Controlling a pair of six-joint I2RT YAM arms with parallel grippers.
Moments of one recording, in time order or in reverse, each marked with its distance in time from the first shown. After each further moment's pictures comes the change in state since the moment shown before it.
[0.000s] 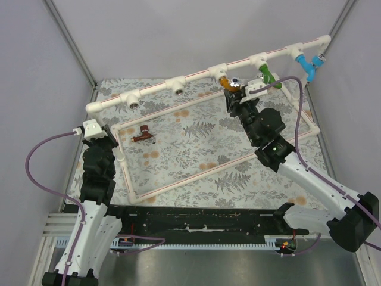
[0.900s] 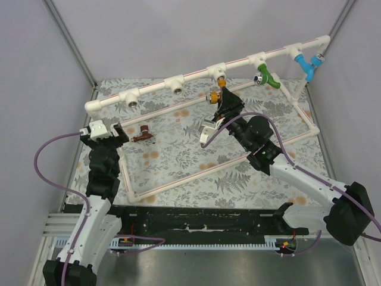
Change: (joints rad) left arm -0.006 0.037 -0.098 0.146 0.008 0.003; right arm 0.053 0.057 -0.137 0.188 -0.247 -1.514
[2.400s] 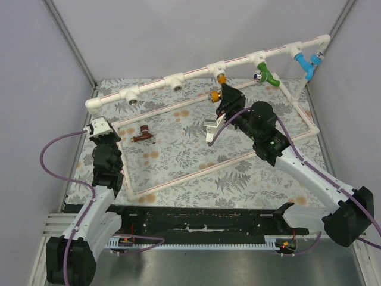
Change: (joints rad) left arm 0.012 0.205 -0.069 0.401 -0.080 0.117; right arm -0.100 0.006 0.168 -0.365 -0.132 -0.253
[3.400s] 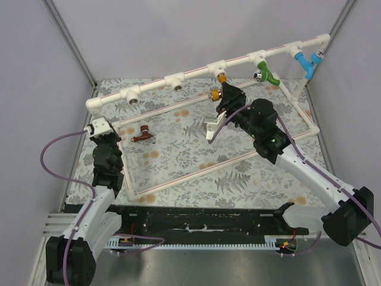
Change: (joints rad) left arm -0.006 0.001 0.000 0.000 -0.001 0.001; right arm -0.013 0.010 0.025 -0.026 -0.008 0.041
